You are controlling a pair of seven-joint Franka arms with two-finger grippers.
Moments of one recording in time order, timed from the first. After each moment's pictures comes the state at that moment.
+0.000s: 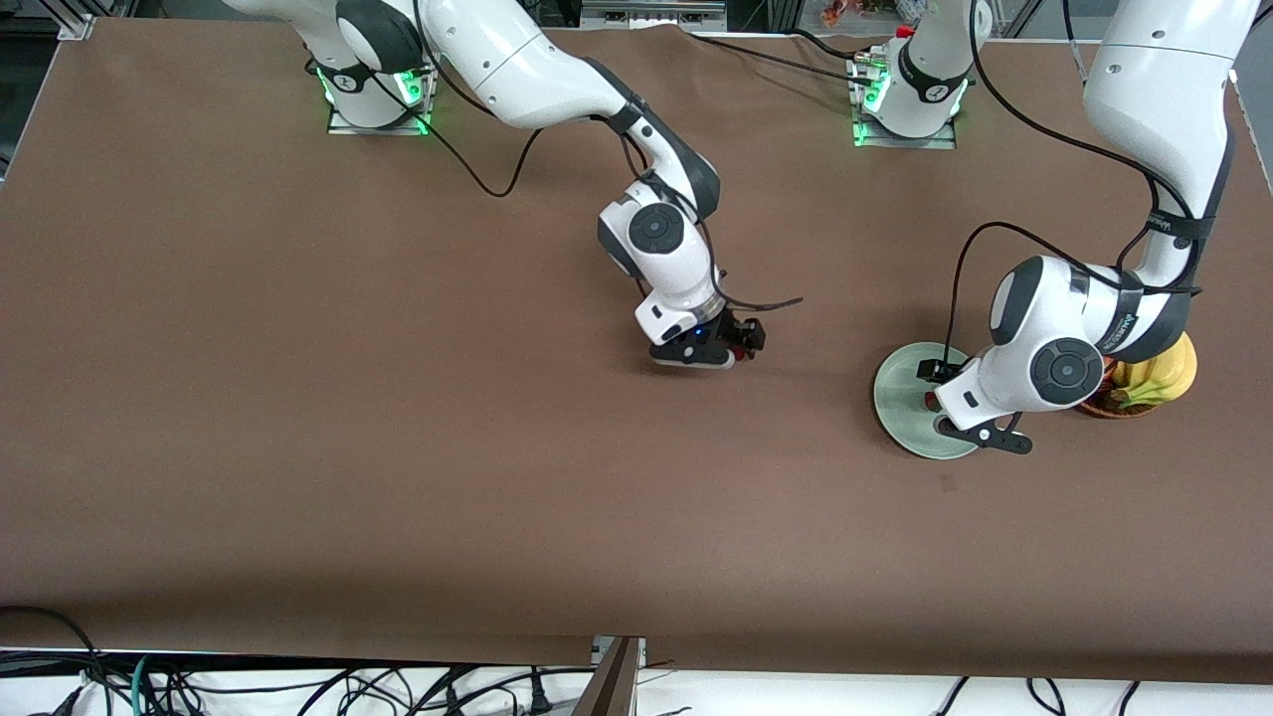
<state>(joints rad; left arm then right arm) 0.16 0.56 -0.25 -1.79 0.28 2.04 0.00 0.94 1.07 -0.13 -1.10 0.31 2.48 0.90</state>
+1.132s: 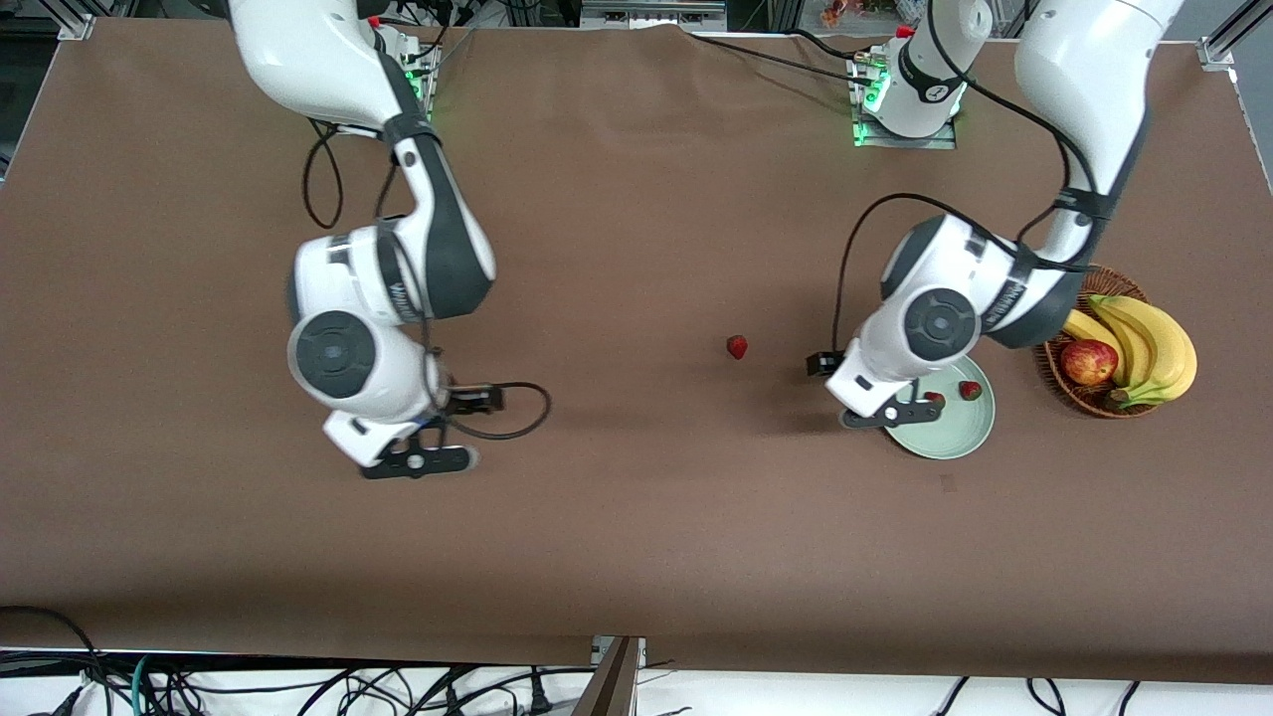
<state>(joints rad) 0.01 0.54 -0.44 -1.70 0.22 2.00 -0.65 0.64 0.77 -0.48 -1.08 0.31 1.67 0.08</state>
